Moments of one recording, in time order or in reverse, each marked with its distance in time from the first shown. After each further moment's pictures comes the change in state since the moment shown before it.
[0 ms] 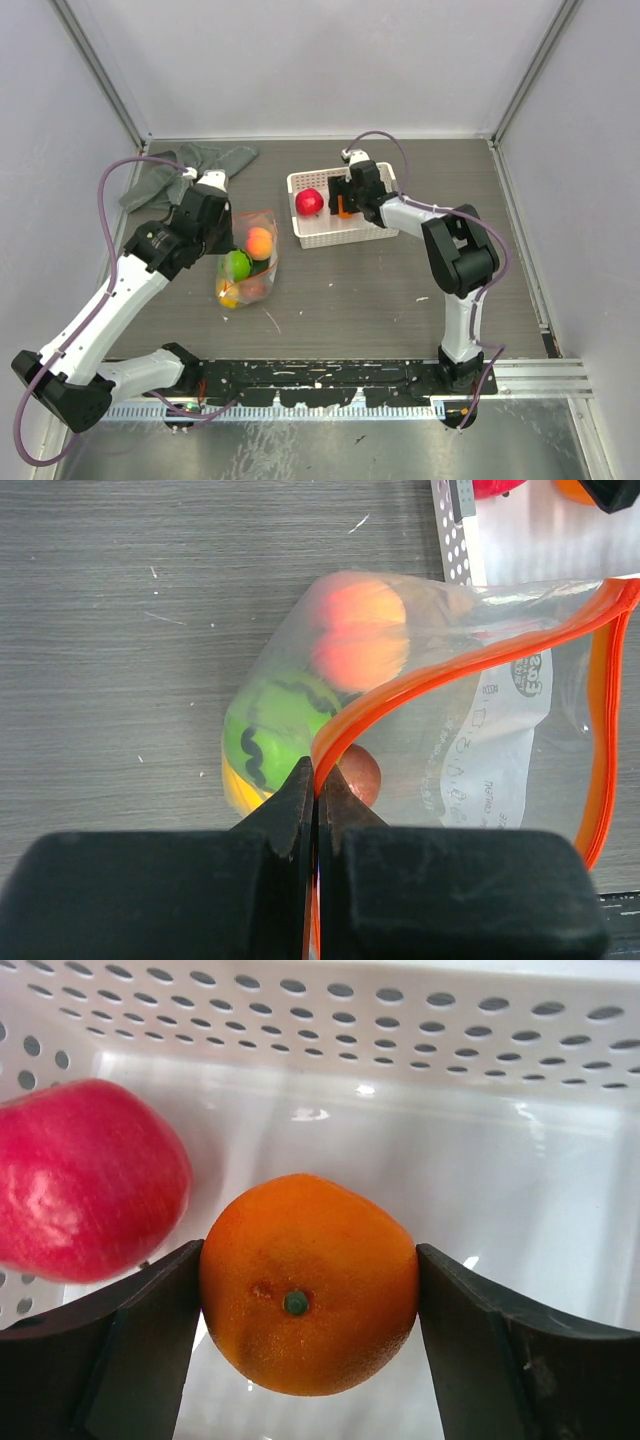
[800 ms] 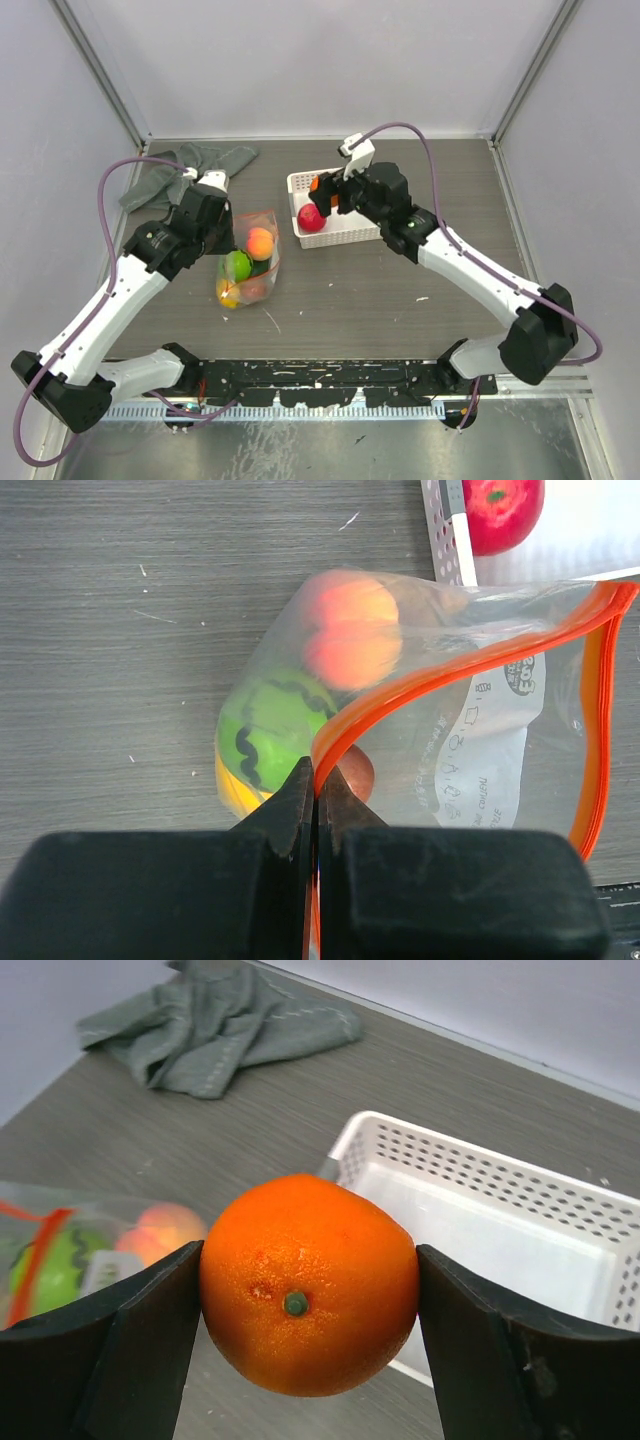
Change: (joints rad) left arm 0.000 -0.001 0.000 0.002 0.019 -0.008; right arm 0.182 -0.627 -0.165 -0.078 -0.029 -0.056
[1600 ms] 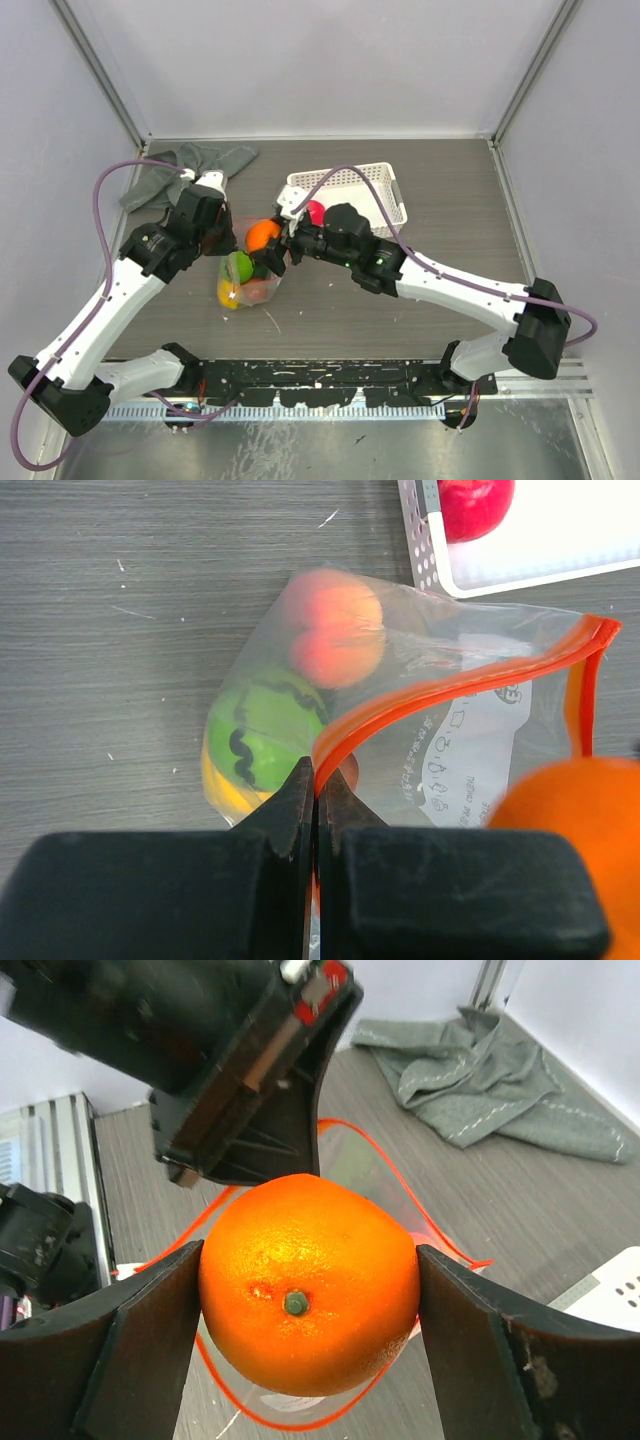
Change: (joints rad) left arm 0.000 -0.020 0.000 0.000 0.035 -0.027; right arm 0.388 -0.031 -0.031 0.161 -0.148 -0.150
